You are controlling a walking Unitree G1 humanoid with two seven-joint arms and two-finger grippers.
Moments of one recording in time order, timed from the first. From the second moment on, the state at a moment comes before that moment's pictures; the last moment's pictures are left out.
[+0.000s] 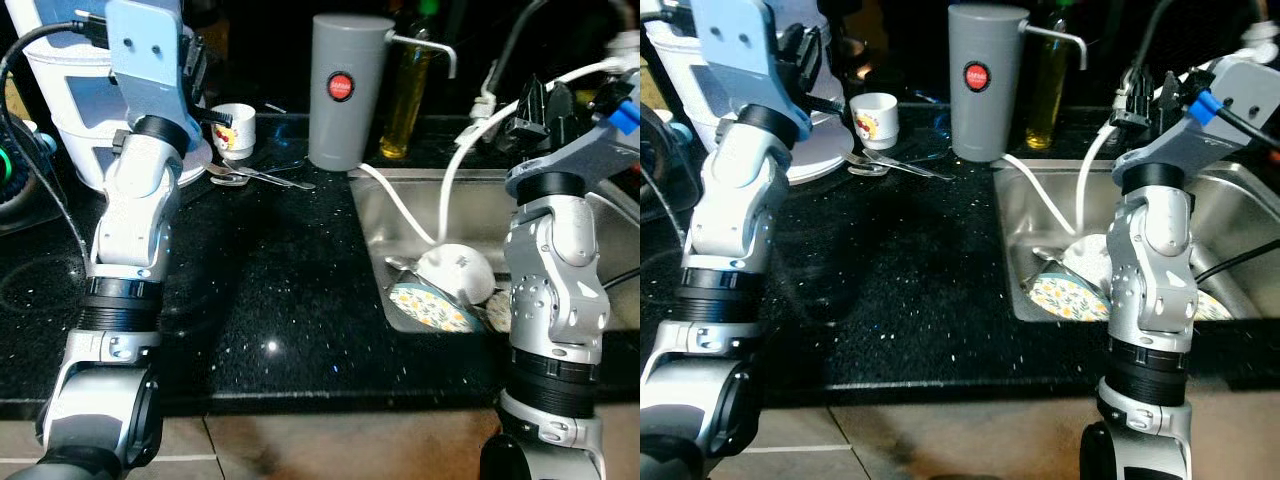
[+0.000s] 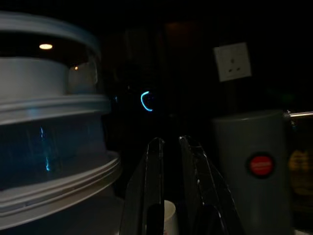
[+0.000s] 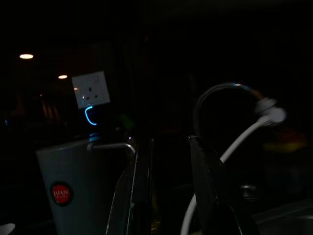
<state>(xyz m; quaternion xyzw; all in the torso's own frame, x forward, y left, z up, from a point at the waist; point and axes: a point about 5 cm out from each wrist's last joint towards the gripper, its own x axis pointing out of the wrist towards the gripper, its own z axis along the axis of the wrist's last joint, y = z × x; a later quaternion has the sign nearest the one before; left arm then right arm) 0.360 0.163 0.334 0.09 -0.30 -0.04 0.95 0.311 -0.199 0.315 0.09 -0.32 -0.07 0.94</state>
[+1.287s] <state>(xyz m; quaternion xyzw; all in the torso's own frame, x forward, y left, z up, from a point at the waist) 0.402 0.244 0.272 0.49 0.02 -0.03 0.87 0.310 -0.201 0.312 0.09 -0.32 -0.07 0.94</state>
